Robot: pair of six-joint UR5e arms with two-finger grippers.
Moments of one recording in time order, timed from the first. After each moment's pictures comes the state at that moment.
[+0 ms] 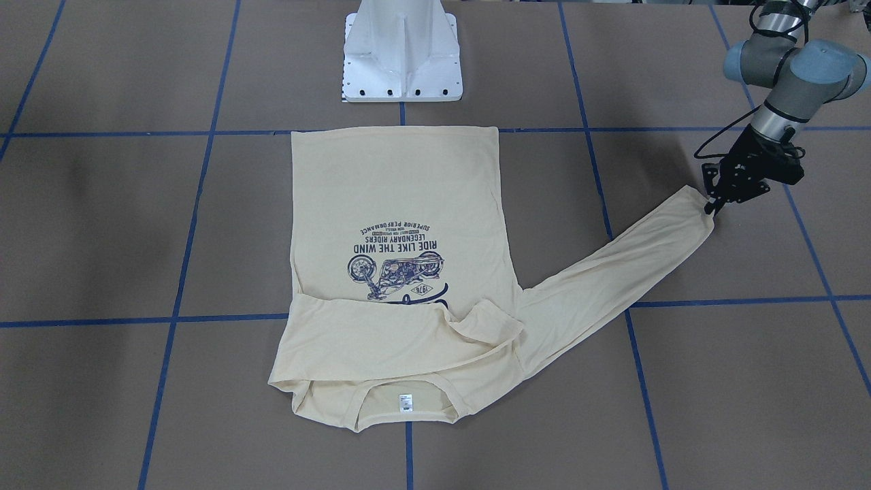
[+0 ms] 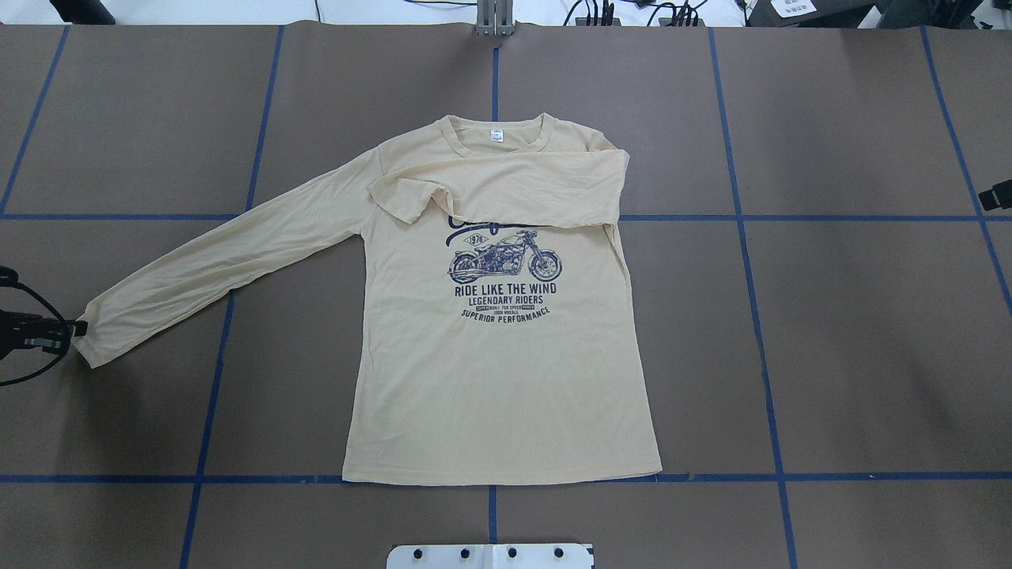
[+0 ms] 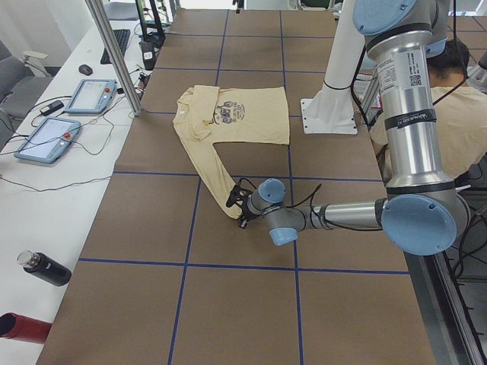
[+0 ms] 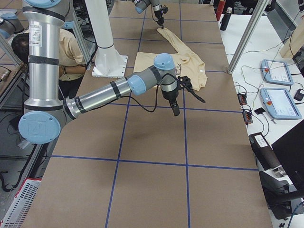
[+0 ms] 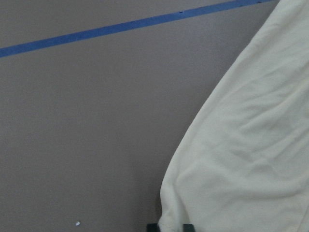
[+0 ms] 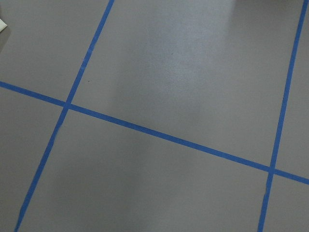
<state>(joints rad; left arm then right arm) -0.77 -1.34 -1.53 -2.84 -1.85 -0.81 1.28 -1.64 2.07 -1.46 2.18 0.26</state>
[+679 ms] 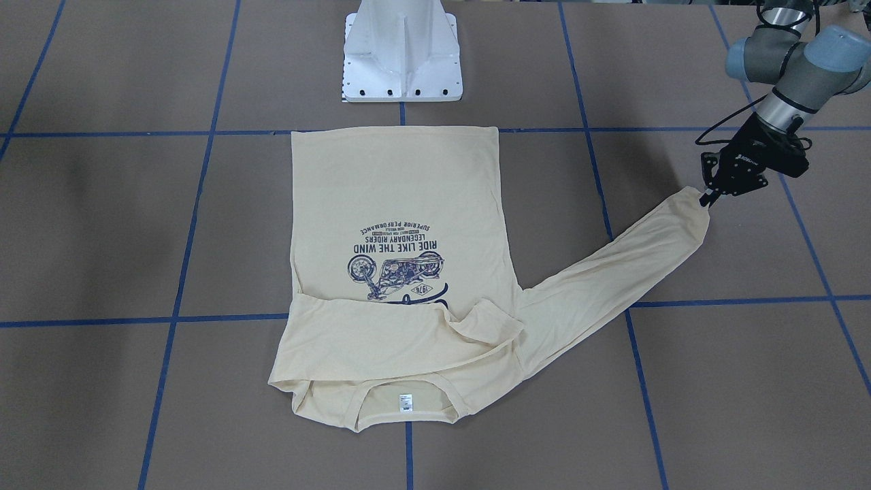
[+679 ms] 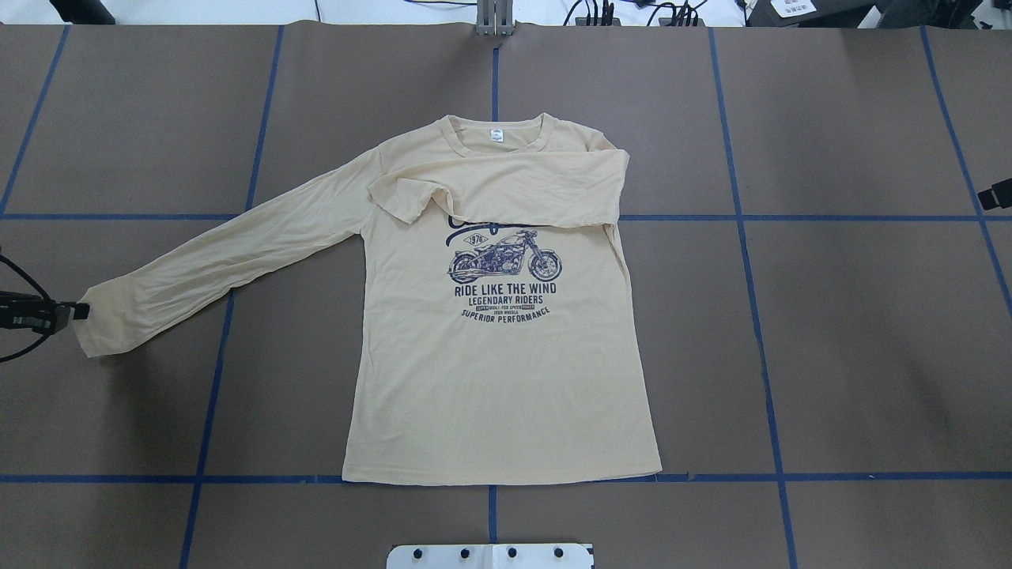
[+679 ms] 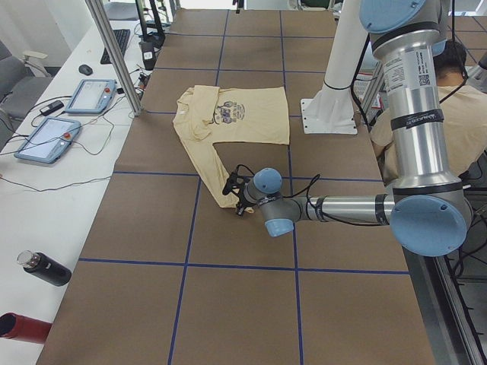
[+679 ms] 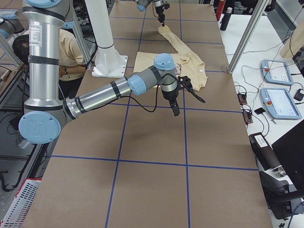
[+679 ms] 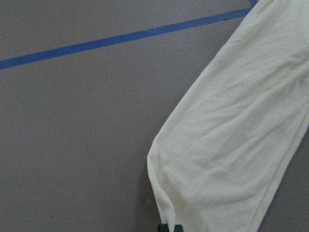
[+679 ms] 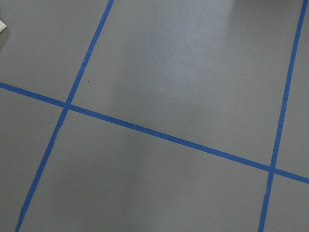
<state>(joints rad) -0.87 -1.35 -1.65 -2.77 -2.02 -0.80 1.28 -1.64 2.06 -1.46 2.18 0.26</state>
